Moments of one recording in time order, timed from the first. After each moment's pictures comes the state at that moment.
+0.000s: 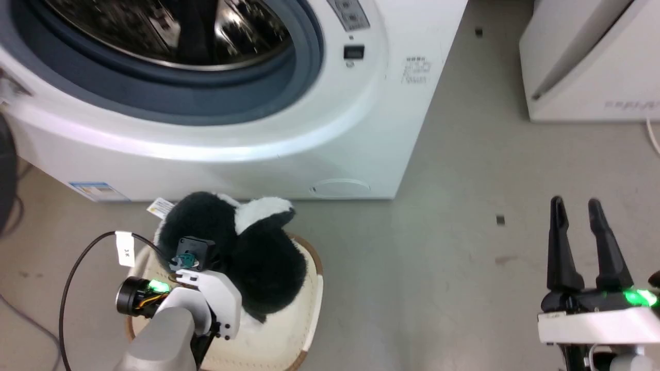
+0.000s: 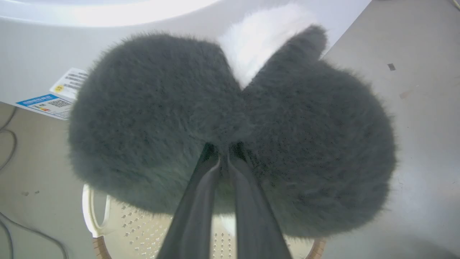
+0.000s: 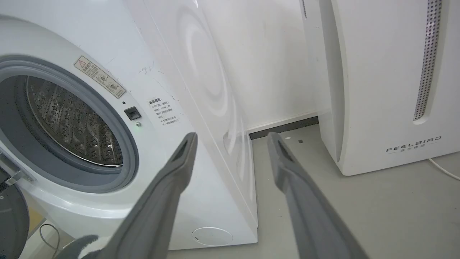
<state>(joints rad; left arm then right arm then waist) -0.64 0.19 -0.54 1.18 -0.42 -0.08 -0.25 -0.06 -0.05 -0.05 -0.06 0.40 0.13 -0.26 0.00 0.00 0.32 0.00</state>
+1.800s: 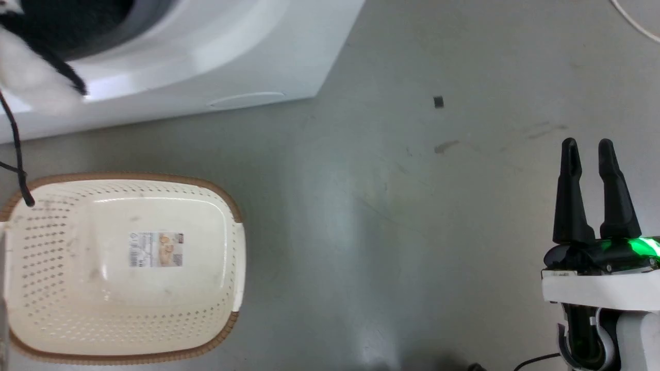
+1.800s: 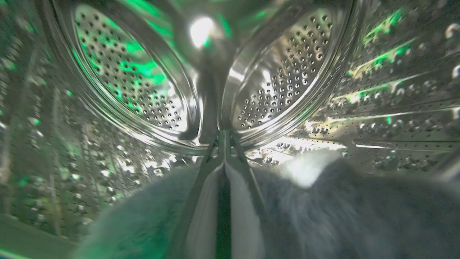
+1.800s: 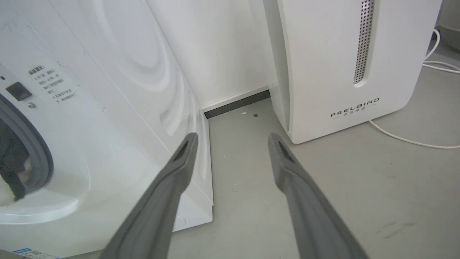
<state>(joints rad) -1.24 0.49 -0.18 0.81 -0.21 0.06 -0.26 -0.18 -0.05 -0.01 -0.13 0.48 0.13 -0.26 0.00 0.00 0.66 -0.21</state>
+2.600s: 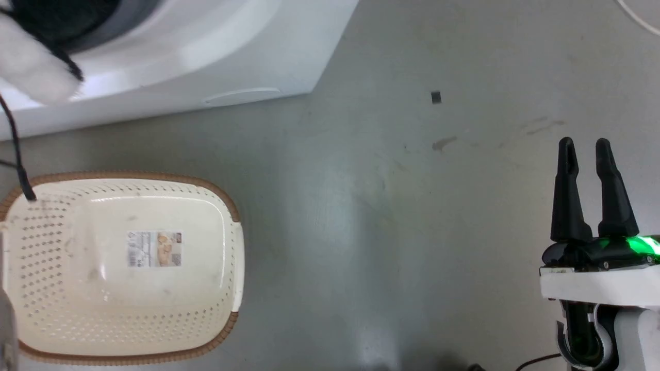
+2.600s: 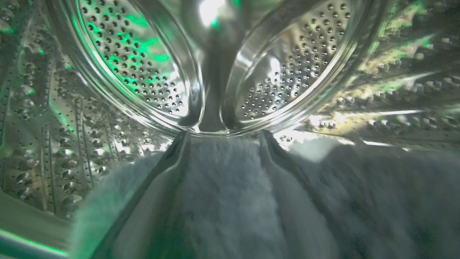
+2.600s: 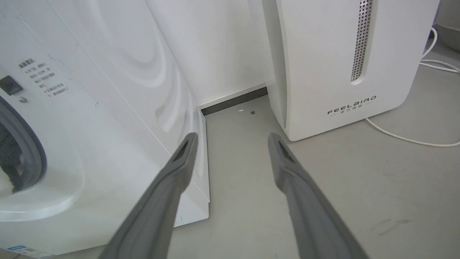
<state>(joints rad) -1.25 0.48 -0.12 0.84 -0.22 0.05 -0.26 -0.19 -0.05 -0.01 -0.10 0.47 0.13 -0.26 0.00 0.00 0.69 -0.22</state>
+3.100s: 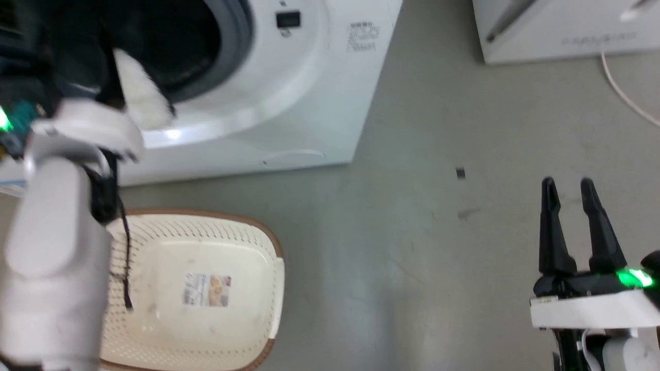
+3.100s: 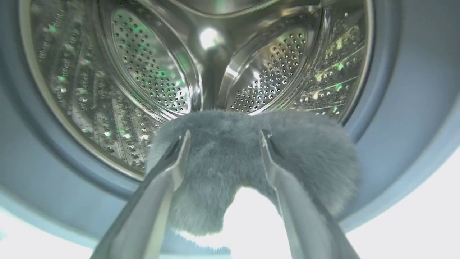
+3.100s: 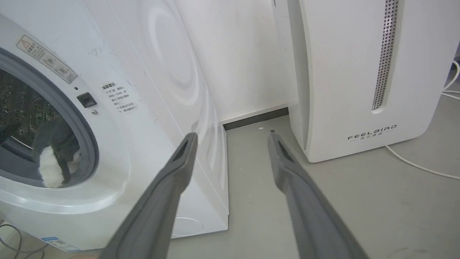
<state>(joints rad) -0.82 0.33 -0.07 0.61 -0.19 0.07 -0.26 -0.12 -0.05 -0.02 -0.05 0.38 0.13 -0.26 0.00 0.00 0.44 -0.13</state>
